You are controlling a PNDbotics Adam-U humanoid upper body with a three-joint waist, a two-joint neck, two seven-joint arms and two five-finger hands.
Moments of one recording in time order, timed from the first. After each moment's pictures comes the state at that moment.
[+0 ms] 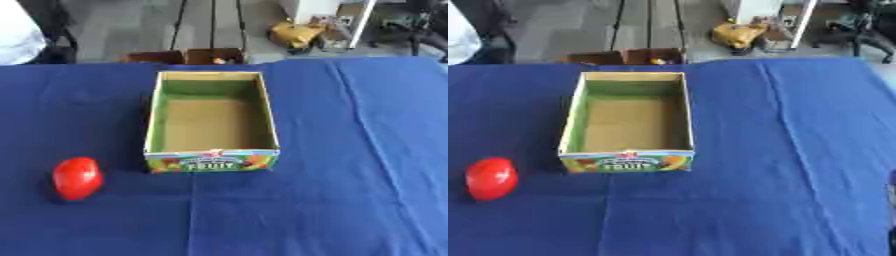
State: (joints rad) left arm -0.37 0.22 0.34 -1.98 -0.23 -0.50 -0.27; right arm -0.19 -0.30 -0.34 -1.98 0.06 -0.69 -0.46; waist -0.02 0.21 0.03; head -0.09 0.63
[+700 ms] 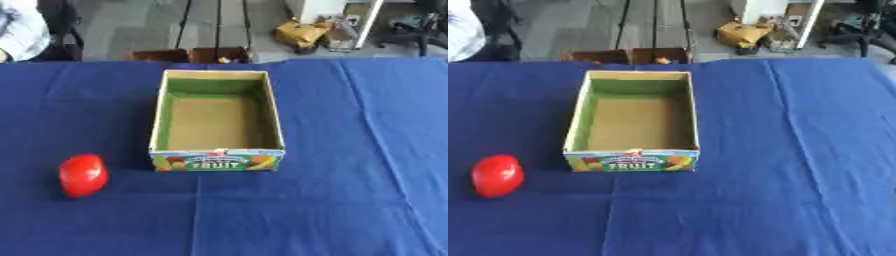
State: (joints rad) left arm -0.40 0.26 0.33 -1.98 -0.32 -0.45 -0.23; right arm -0.18 -0.30 -0.33 -1.98 0.06 -0.69 -0.45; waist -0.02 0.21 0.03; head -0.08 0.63
